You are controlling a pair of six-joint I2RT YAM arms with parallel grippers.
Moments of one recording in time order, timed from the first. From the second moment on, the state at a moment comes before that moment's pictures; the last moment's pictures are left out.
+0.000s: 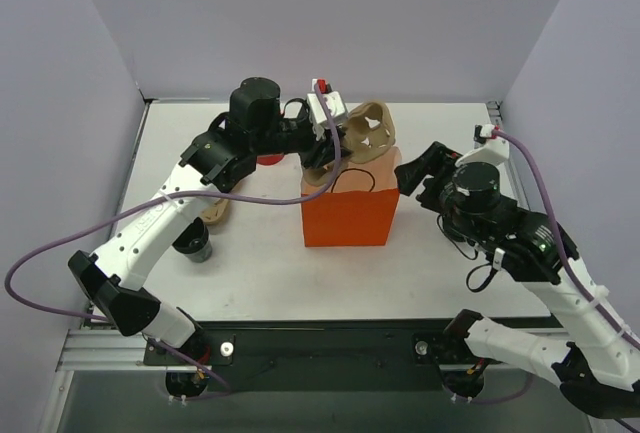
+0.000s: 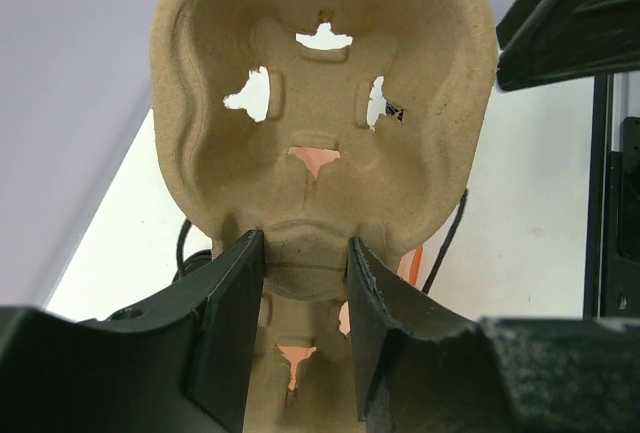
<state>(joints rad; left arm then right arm) -0.71 1.50 1.73 -0.49 0.50 0.30 0.76 0.89 1.32 -0.81 0.51 0.77</state>
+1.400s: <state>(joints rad) -0.80 1.61 1.70 -0.63 0.30 0.33 0.70 0.97 1.33 -0.89 0.57 0.82</state>
